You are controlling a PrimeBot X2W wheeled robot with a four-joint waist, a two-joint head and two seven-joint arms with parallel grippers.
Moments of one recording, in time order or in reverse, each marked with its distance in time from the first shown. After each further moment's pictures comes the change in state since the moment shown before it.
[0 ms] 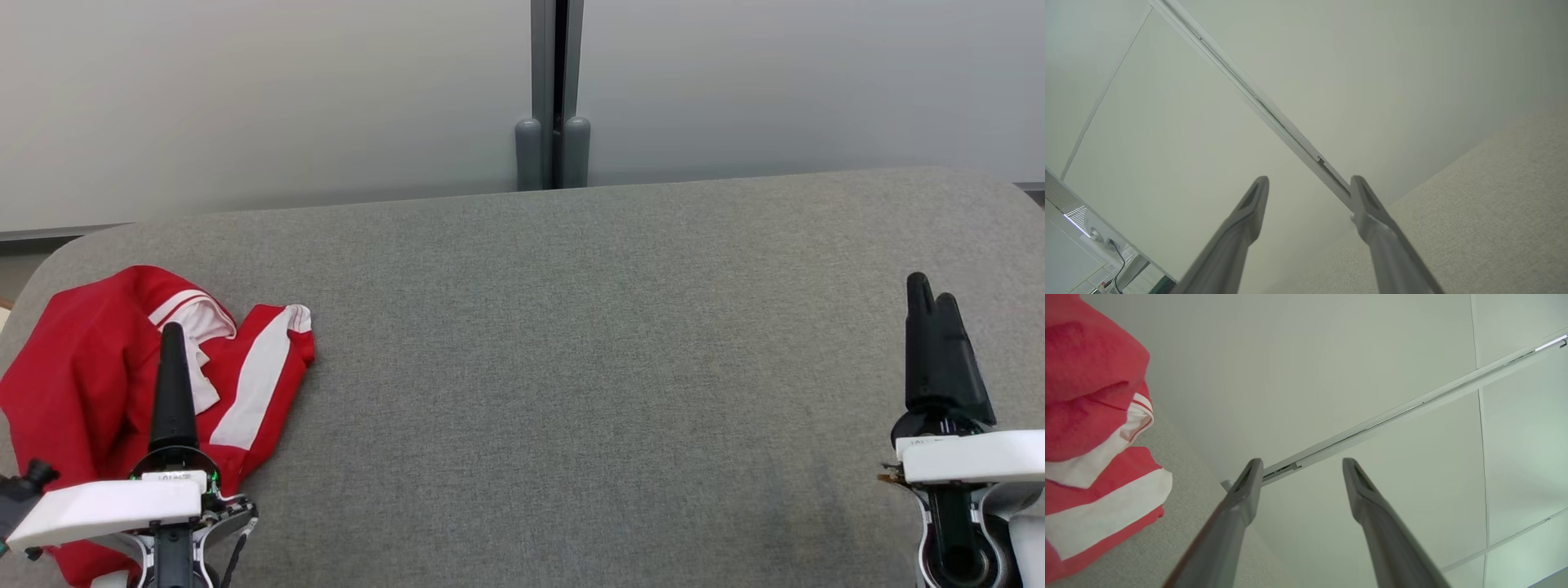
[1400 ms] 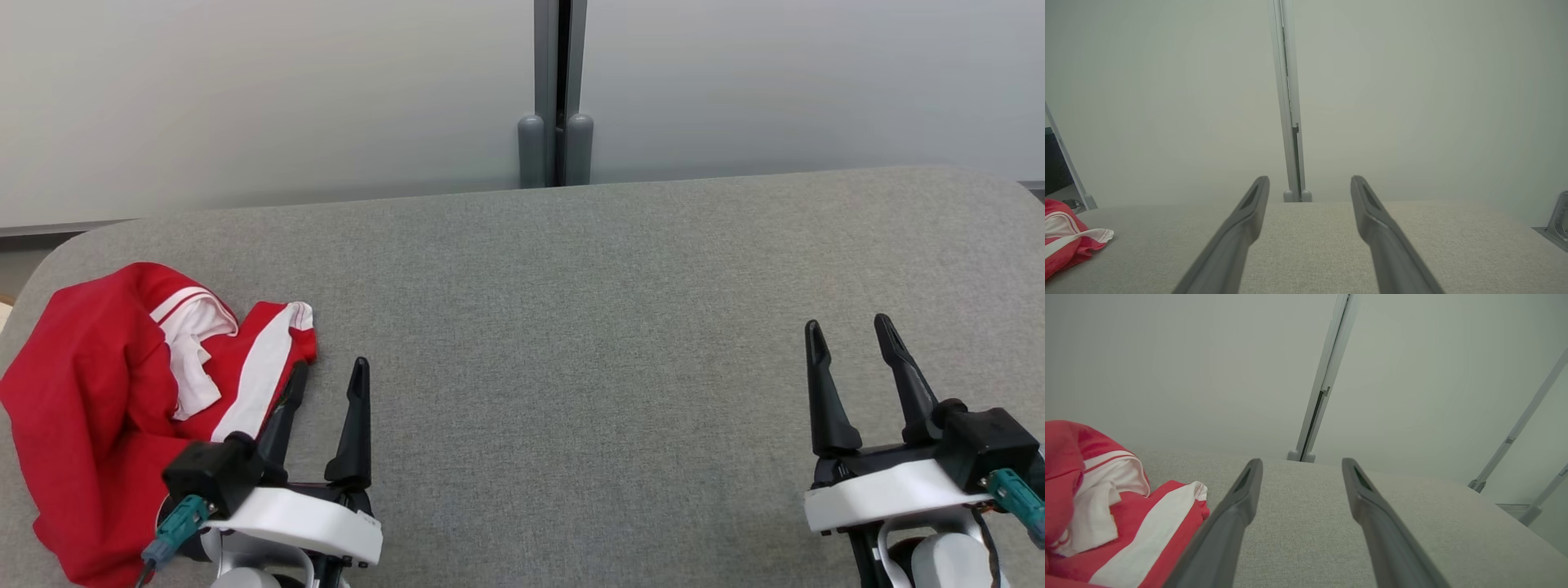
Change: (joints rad) left arm 0.010 0.010 -0.262 0.058 0.887 0.080 -0.123; right arm 0.014 0.020 0.077 0.086 -0.755 0.000 -0.124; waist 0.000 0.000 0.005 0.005
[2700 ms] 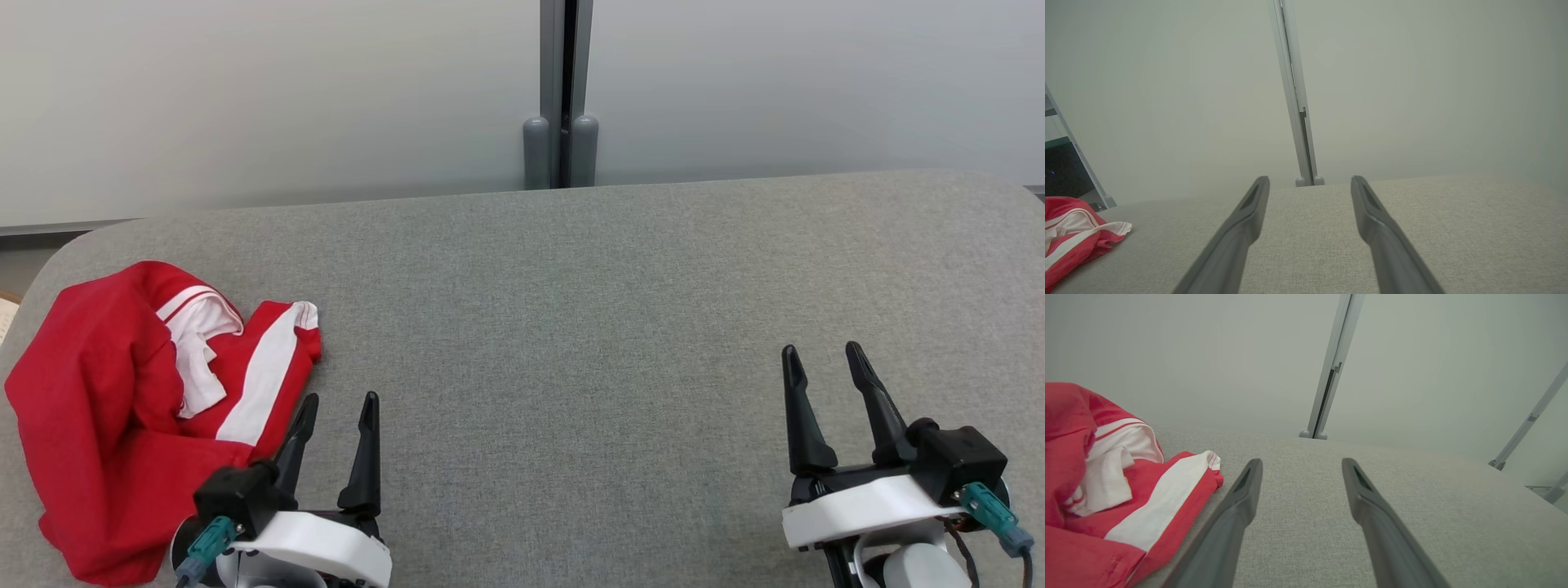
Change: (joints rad) left arm -0.006 0.002 -0.034 0.145 0.027 0.013 -0.077; right arm -0.016 0.000 0.047 0.142 0.089 0.000 -0.078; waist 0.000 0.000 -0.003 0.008
